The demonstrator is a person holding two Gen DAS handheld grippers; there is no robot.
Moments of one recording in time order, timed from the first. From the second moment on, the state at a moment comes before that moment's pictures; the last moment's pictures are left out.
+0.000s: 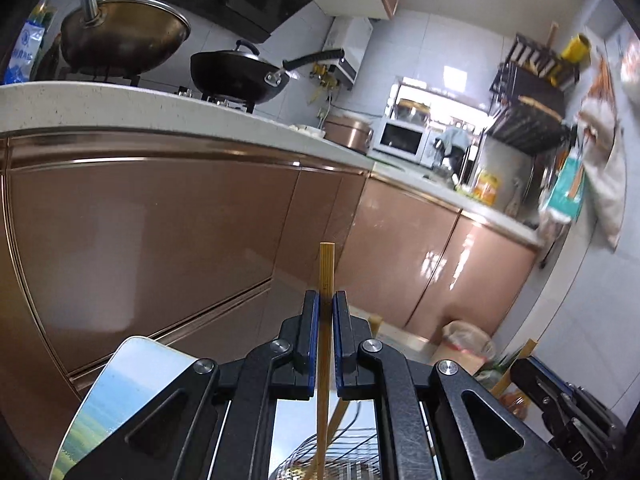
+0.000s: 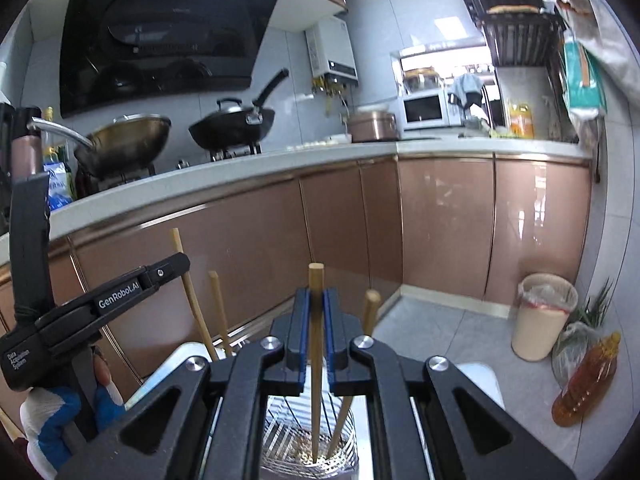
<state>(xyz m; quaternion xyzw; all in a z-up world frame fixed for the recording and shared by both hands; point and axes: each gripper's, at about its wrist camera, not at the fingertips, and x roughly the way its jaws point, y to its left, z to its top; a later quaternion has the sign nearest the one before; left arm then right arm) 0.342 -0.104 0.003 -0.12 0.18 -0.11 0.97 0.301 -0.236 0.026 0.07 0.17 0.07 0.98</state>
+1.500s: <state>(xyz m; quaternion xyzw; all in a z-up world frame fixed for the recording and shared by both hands) 0.077 0.081 0.054 -0.03 0.19 -0.04 0.98 0.015 -0.216 0.078 0.06 0.20 0.04 0.98</state>
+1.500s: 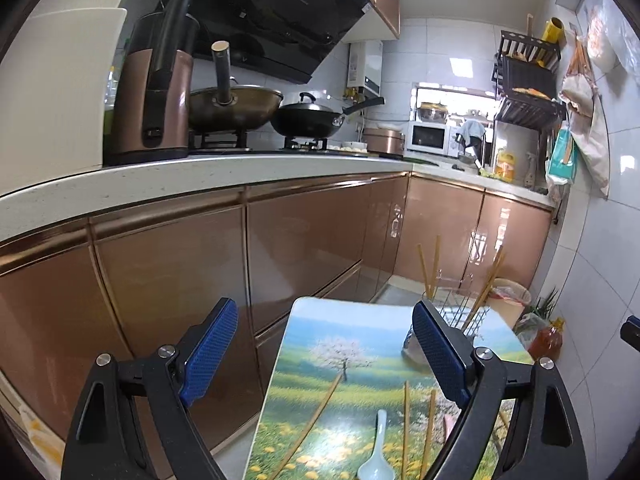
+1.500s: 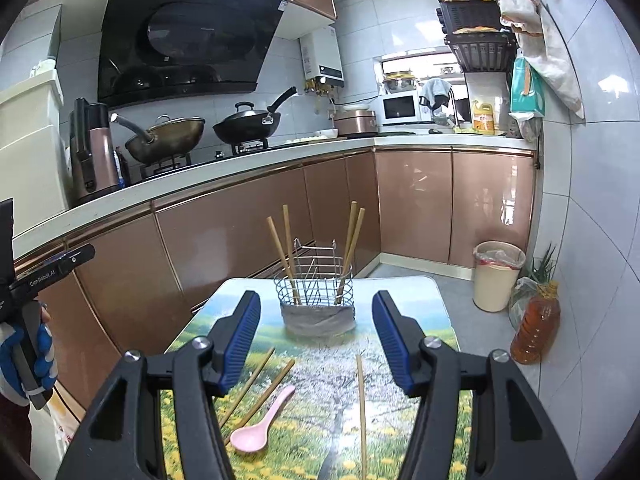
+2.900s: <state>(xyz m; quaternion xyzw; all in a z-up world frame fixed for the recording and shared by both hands) 0.302 0.039 -0.174 0.07 0.56 -0.09 0.82 0.229 -0.264 -0.130 0.06 0.54 0.06 0.83</state>
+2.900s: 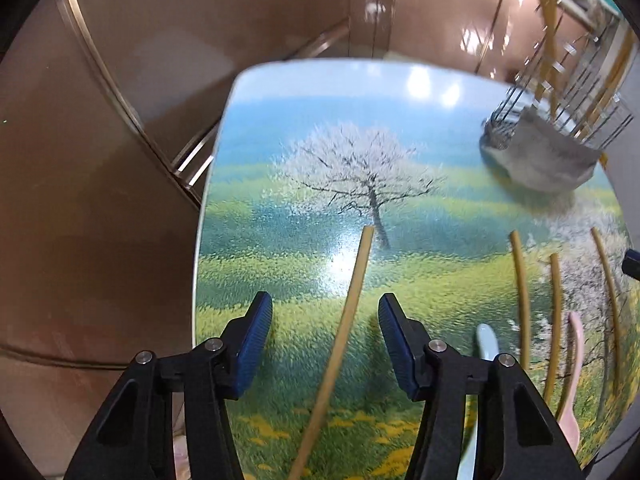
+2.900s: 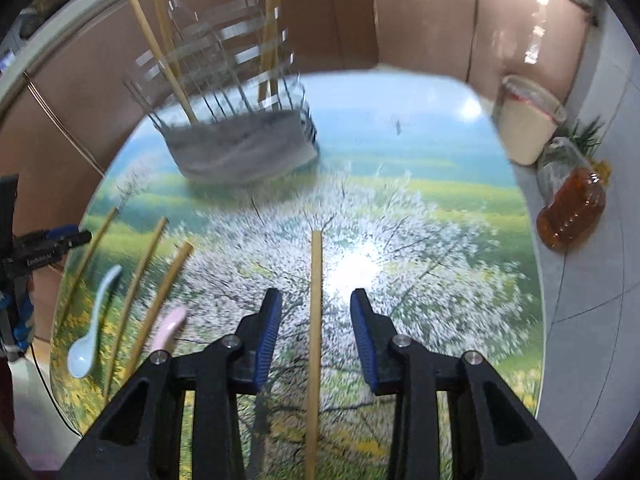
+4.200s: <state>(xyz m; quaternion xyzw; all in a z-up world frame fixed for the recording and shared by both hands) 0.300 -0.030 -0.160 0.15 0.61 -0.13 0.77 0.267 -0.211 -0.135 -0.05 0.59 0.10 0.80</state>
